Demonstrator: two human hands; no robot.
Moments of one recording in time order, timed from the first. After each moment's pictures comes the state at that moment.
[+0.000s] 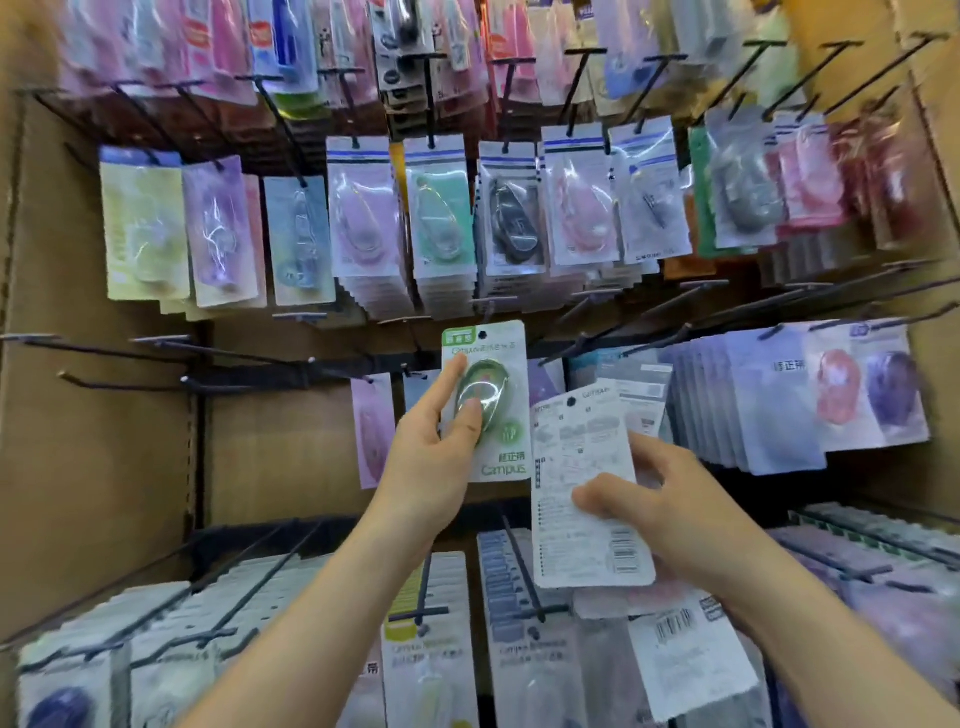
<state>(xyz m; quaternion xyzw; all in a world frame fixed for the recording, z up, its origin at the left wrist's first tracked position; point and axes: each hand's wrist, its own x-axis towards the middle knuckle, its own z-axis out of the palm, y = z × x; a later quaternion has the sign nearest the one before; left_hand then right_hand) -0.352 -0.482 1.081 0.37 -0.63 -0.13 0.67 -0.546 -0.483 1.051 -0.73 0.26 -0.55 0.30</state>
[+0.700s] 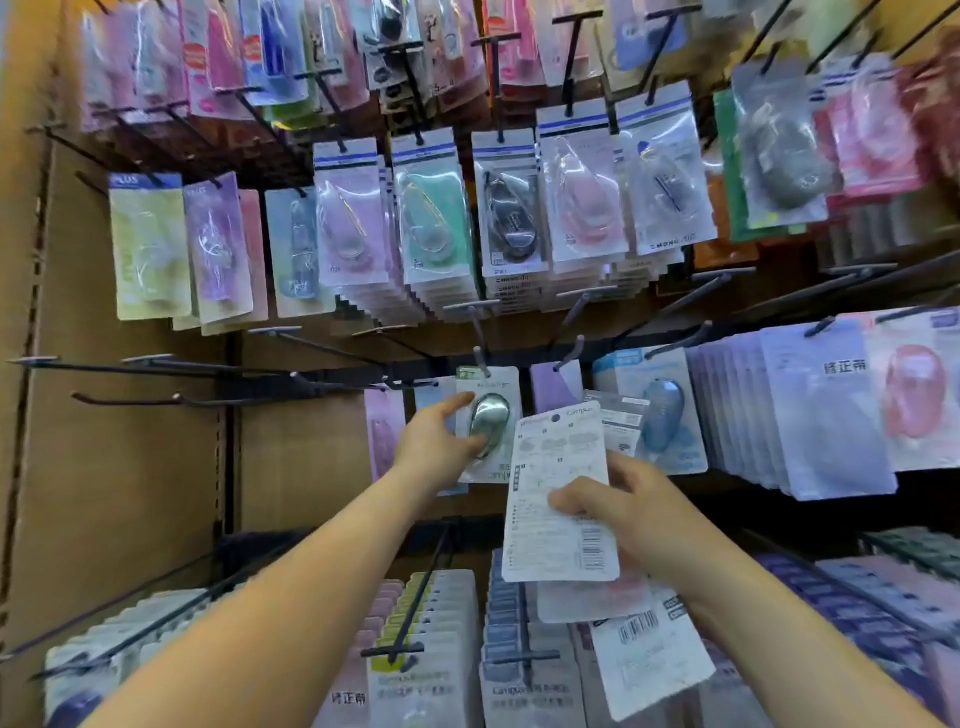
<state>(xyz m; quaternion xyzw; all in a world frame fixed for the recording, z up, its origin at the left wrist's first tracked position) -0.324 -0.575 1.112 0.62 -0.57 0.01 0.54 -0.536 -0.547 1.059 -0.70 0.22 -0.50 0.45</state>
